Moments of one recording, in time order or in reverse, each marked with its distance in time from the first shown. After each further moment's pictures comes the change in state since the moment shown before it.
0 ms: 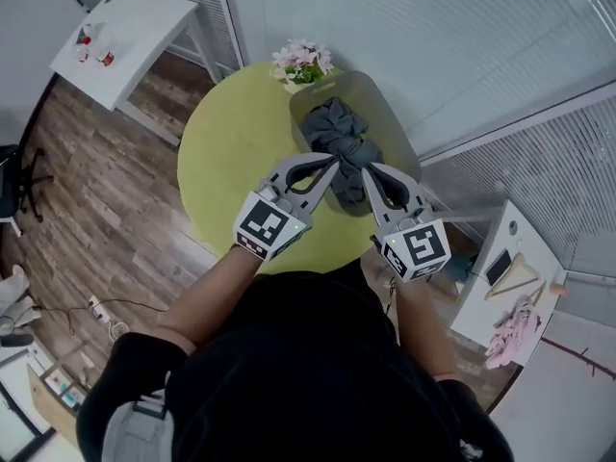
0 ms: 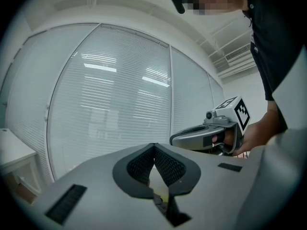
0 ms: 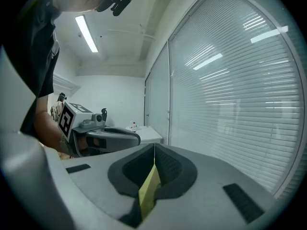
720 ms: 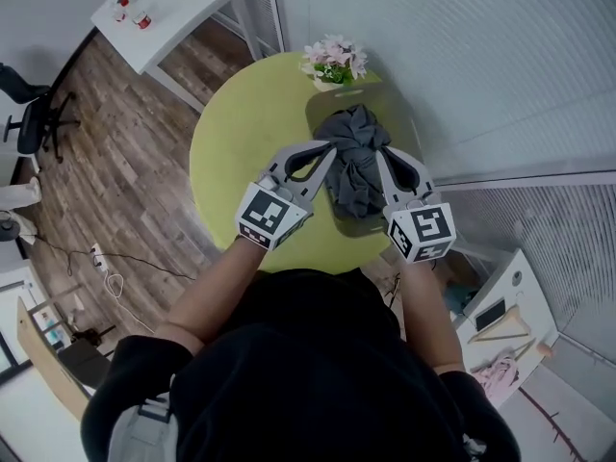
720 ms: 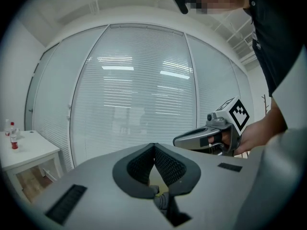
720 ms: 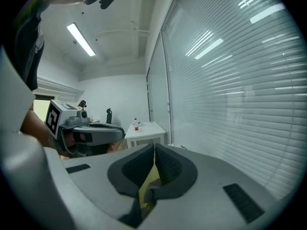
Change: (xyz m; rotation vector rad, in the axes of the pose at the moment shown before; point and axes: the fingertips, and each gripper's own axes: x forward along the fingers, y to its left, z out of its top) left arm 0.031 0.059 -0.019 -0.024 0.058 0.282; right arm 0.064 -0.075 -0.027 0.060 0.054 0.115
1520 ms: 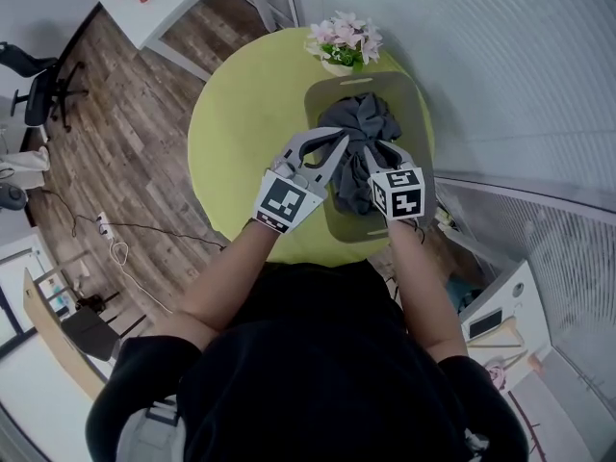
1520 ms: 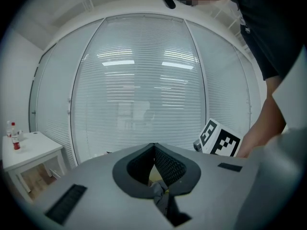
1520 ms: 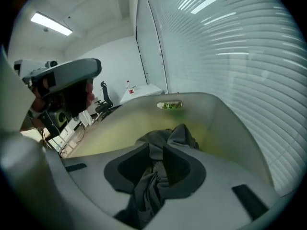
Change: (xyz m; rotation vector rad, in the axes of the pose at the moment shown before) left arm 0.063 0.018 -0.054 0.038 0.069 0.069; right arm 0.084 -0.047 -0.175 0.121 0.450 0.037
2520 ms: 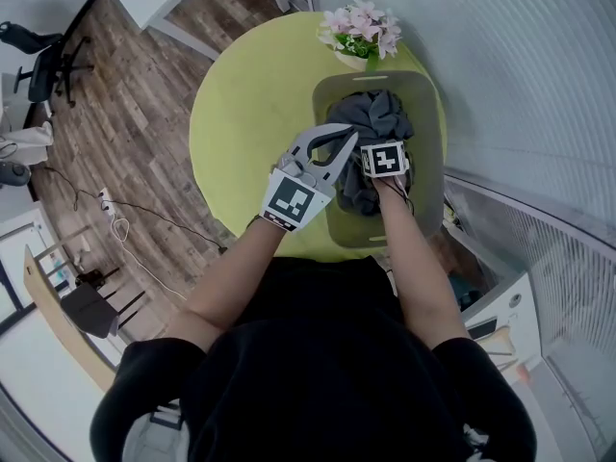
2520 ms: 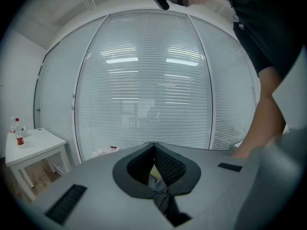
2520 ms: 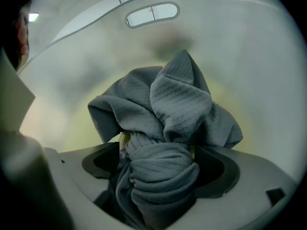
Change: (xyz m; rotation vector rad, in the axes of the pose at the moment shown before) left arm 0.018 0.015 -0.023 -0.019 0.032 0.050; right arm 0.117 -0.034 -0.105 0.065 0.428 -0.038
